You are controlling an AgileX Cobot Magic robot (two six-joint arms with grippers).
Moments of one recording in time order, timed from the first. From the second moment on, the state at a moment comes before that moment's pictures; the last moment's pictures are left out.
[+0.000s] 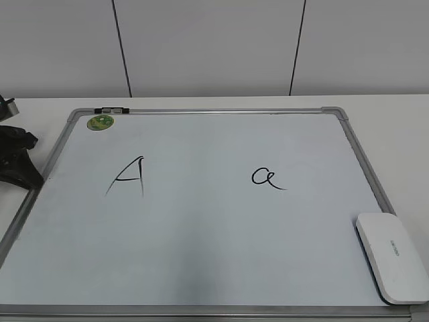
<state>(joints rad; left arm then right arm) 0.21 2.20 -1.49 -0.55 1.01 0.49 0.01 -0.02 -0.49 0.00 1.14 -0.05</state>
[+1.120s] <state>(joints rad) 0.21 2.20 -1.49 -0.55 1.01 0.49 0.01 0.67 -0.72 0.11 1.15 -0.07</state>
